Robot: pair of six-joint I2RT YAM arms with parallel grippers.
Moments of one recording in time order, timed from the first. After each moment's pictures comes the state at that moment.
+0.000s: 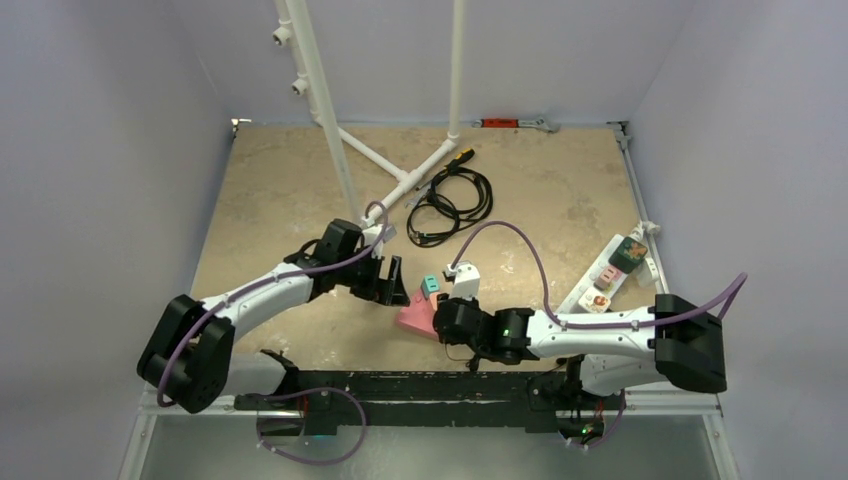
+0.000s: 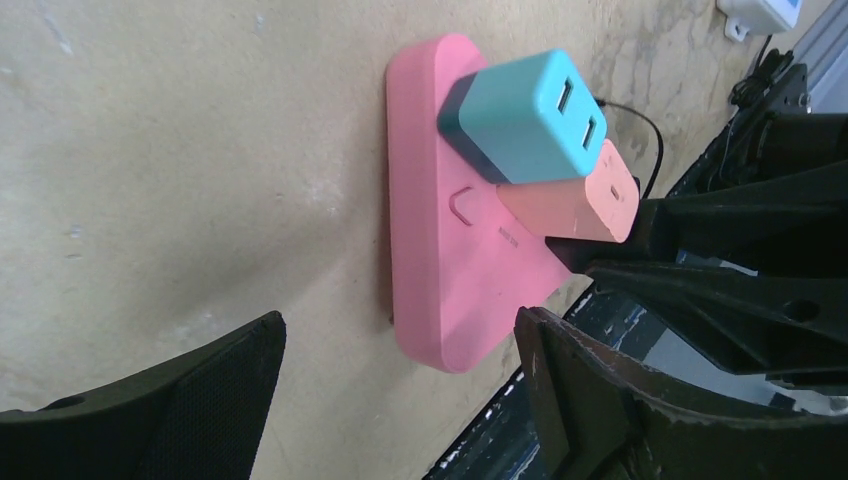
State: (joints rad) left arm -0.52 1.28 0.64 -0.25 0.50 -0.34; right arm 1.31 1.28 0.66 -0.26 0.57 0.91
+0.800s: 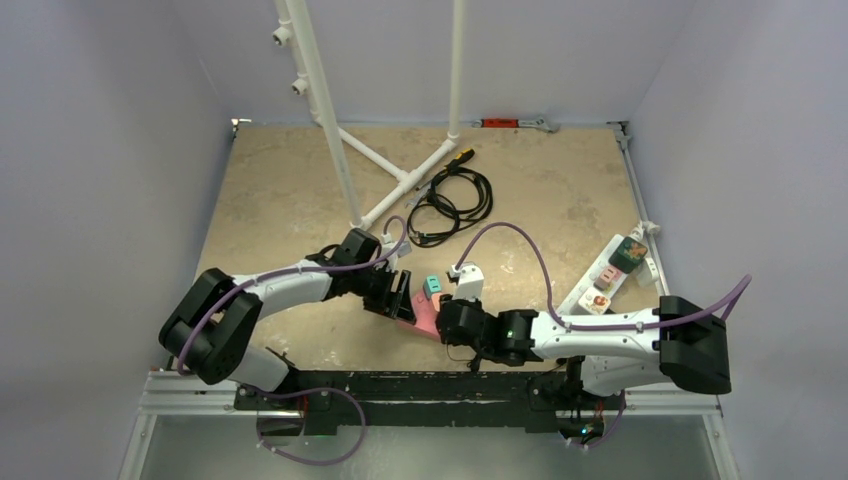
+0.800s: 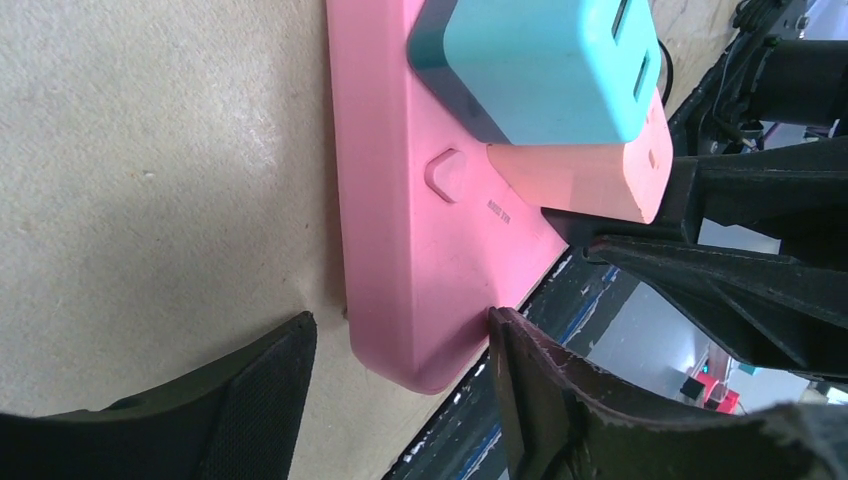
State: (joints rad) left arm -0.60 1.45 0.64 -0.21 0.59 -0.38; right arm 1.31 1.25 0.63 -0.26 0.58 0.92
